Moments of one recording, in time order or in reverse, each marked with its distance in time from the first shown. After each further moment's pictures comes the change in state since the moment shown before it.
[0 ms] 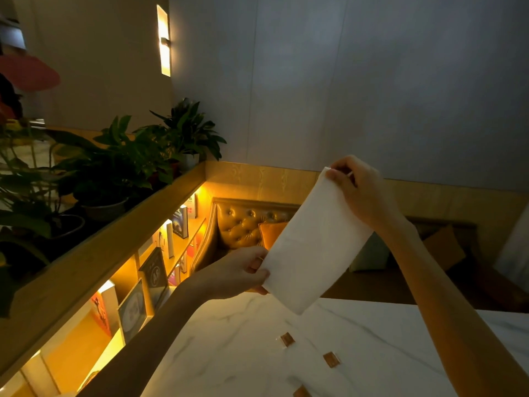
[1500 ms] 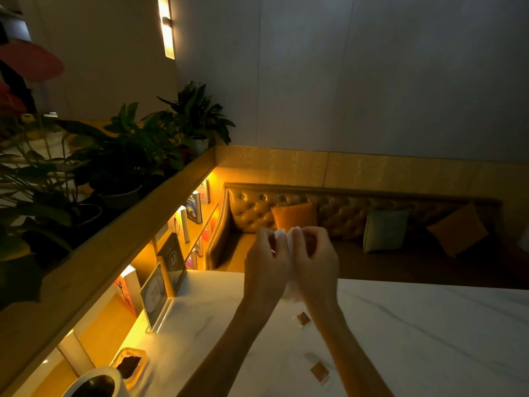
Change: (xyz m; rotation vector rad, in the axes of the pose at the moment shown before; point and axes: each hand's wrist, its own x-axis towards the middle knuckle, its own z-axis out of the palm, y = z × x) left_hand 0.011 0.004 0.071 -0.002 0.915 -0.008; right_hand -0.132 -0.062 0.134 0.420 0.181 0.541
